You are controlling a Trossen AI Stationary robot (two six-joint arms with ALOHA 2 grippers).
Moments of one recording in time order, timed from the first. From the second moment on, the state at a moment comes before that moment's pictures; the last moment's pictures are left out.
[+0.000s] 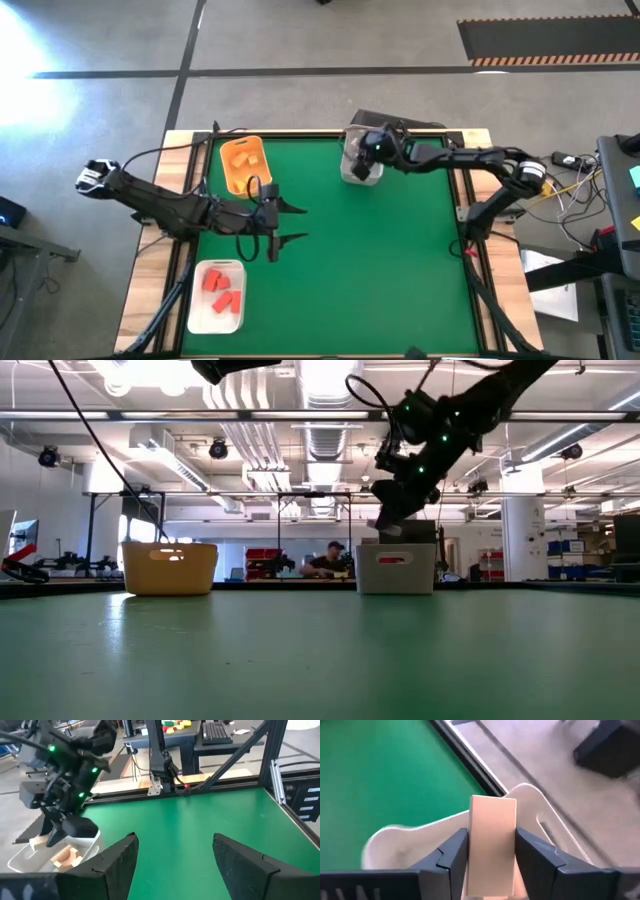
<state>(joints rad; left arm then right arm) -0.29 1.16 0.86 0.06 -0.38 0.04 -0.45 1.57 0.95 -0.07 0.31 -0.10</state>
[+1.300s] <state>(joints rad) -0.30 0.42 0.27 0.01 -0.36 0.06 -0.10 0.87 0.34 0.27 0.20 -0.11</state>
